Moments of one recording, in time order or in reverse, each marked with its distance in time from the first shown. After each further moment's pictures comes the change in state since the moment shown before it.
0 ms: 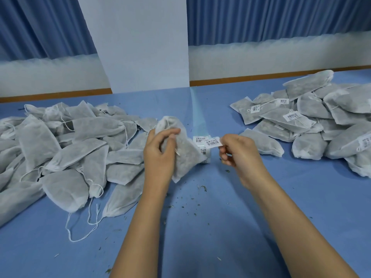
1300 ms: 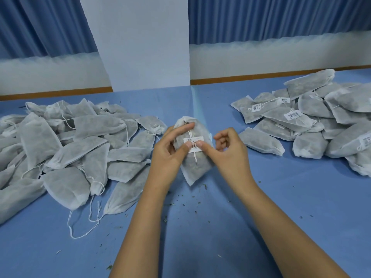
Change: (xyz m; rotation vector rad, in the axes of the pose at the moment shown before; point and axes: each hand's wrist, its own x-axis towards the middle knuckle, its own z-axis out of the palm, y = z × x) left_hand -0.005 0.006 -0.004 -0.235 -0.355 0.021; right_hand -0.004 0.019 0.021 -0.331 0.143 -0.340
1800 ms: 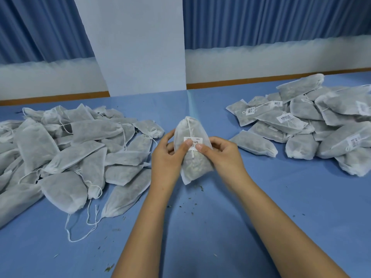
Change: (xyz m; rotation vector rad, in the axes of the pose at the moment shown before) left_hand 0.005 -0.009 0.014 -0.060 0.229 -0.196; right_hand 0.002 0.000 -0.005 0.410 -0.218 0.184
